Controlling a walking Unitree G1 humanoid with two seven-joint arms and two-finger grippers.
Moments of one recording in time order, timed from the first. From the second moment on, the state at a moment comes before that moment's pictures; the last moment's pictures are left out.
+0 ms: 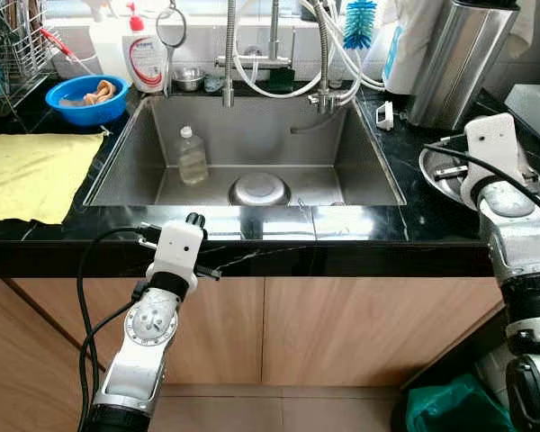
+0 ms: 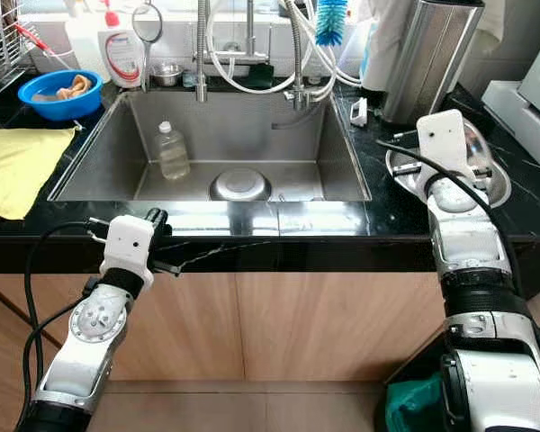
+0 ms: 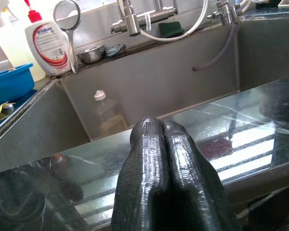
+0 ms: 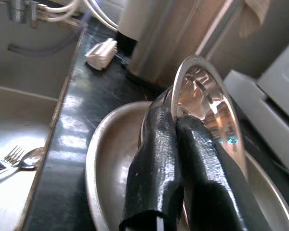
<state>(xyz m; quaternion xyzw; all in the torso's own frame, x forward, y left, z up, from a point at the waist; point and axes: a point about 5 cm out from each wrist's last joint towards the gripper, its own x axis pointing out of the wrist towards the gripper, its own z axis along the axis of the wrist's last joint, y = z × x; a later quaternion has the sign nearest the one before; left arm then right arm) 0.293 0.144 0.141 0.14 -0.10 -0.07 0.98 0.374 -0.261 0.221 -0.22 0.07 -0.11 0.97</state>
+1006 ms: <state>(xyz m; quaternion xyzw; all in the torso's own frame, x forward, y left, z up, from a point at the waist) 0.294 0.144 0.141 0.13 -0.11 -0.06 0.98 0.381 -0.156 0.212 -0.14 -0.06 0.23 0.96</state>
